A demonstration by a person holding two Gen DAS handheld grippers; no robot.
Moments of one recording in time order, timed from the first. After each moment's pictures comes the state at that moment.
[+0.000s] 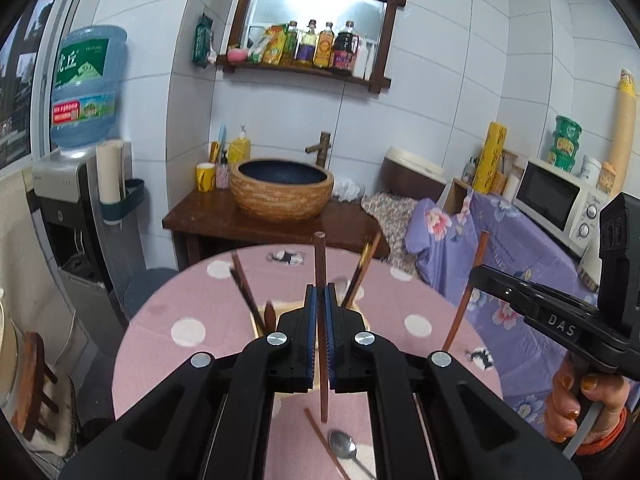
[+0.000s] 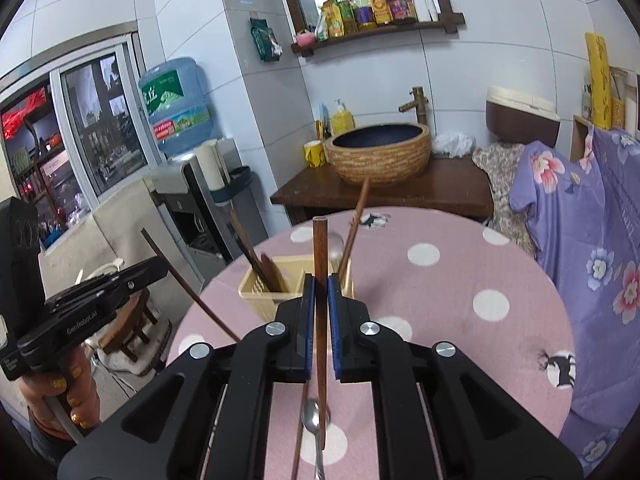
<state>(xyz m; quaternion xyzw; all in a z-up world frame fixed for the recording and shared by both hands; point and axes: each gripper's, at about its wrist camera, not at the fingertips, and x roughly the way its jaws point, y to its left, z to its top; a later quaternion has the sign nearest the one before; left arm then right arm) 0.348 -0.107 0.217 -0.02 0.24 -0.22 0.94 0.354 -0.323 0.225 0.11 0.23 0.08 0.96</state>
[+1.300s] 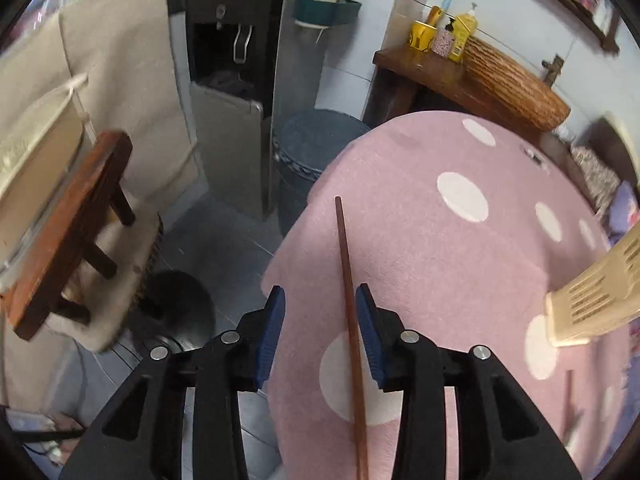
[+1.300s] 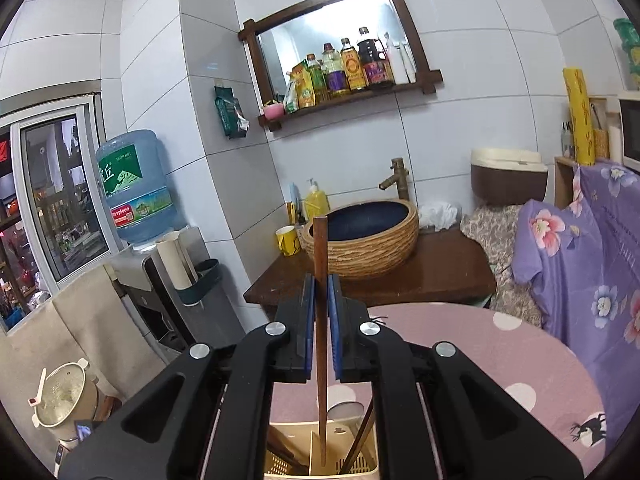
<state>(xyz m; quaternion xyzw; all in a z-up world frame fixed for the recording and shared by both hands) 0.469 0.100 -0.012 -0.07 0.47 0.05 0.88 0.468 -0.292 0.230 0.14 0.14 0.01 0.98</state>
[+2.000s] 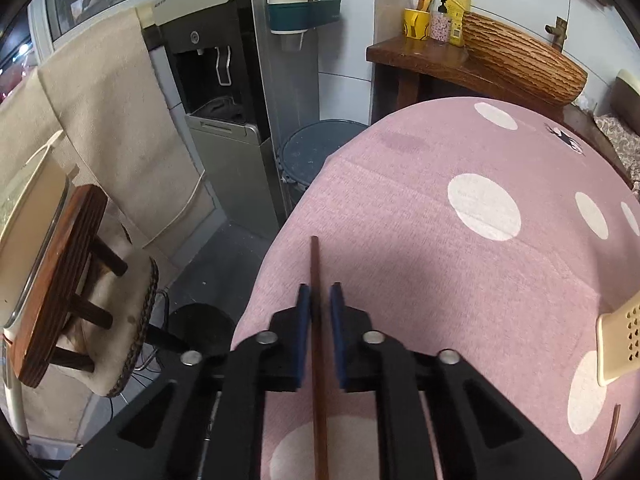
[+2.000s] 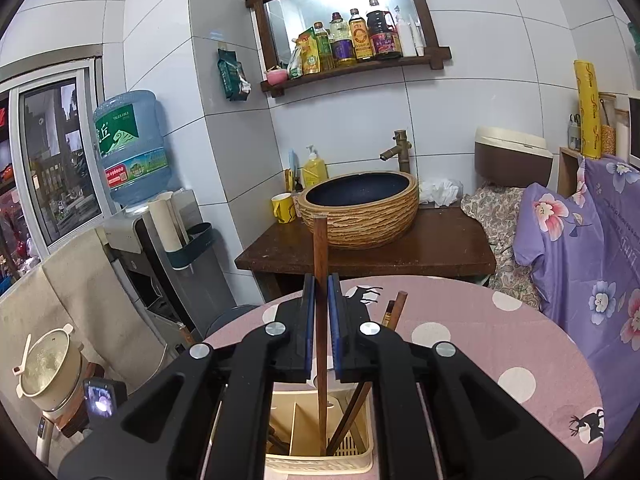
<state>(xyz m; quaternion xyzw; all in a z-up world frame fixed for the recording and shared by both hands) 0.520 0.064 -0.040 0.00 0.46 0.09 0.89 0.478 -0.282 0.187 0.11 0.19 0.01 0.98</state>
